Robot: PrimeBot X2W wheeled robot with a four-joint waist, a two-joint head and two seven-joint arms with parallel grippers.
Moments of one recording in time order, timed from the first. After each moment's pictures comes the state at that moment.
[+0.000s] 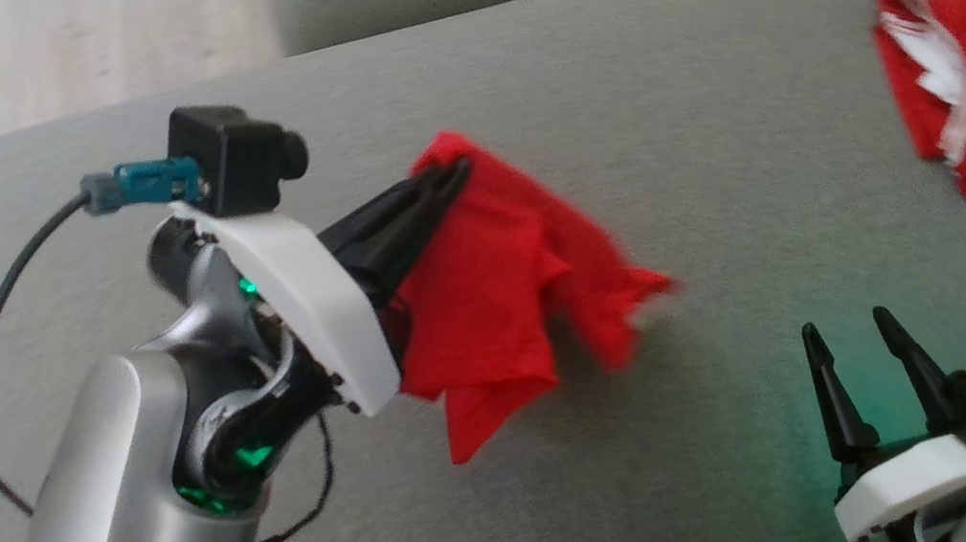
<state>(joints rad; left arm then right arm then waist) -0.48 0.23 -0.45 -0.14 -0.76 -0.12 0.59 0.03 -0.04 0.02 0.32 0.10 0.12 -0.24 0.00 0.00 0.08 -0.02</state>
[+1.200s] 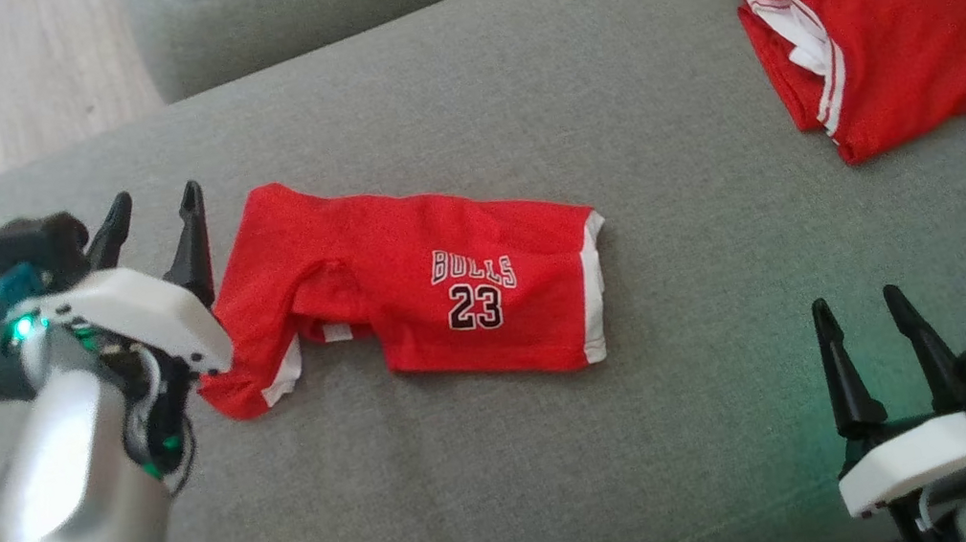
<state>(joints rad) -0.61 0.26 -0.40 0.72 -0.50 -0.03 -0.11 -0.01 -0.04 0.01 0.33 0.14 0.12 -0.25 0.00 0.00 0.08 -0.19</state>
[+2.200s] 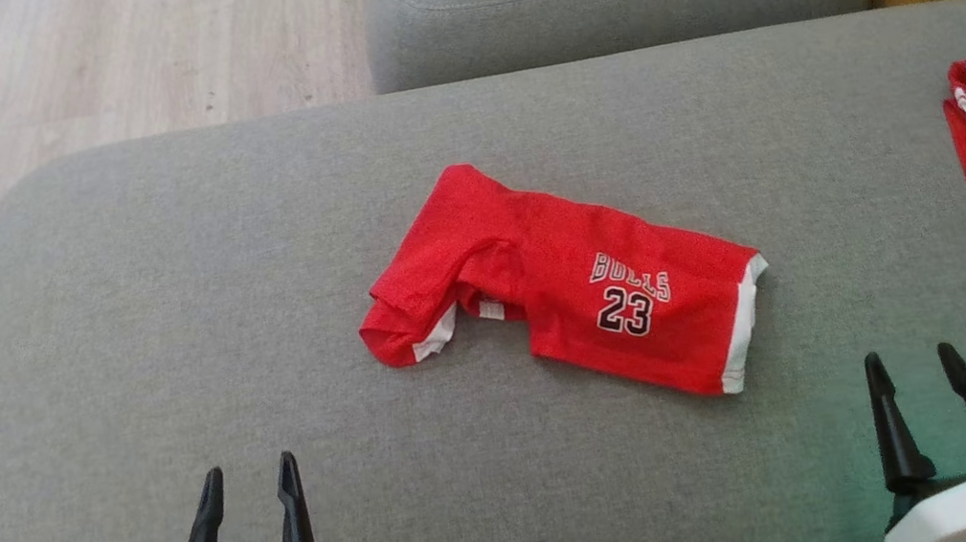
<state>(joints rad) 0.19 0.08 -0.18 0.06 -0.22 0.05 -0.25 0.12 -0.04 -0.07 0.28 0.12 0.12 -0.25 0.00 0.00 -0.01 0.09</state>
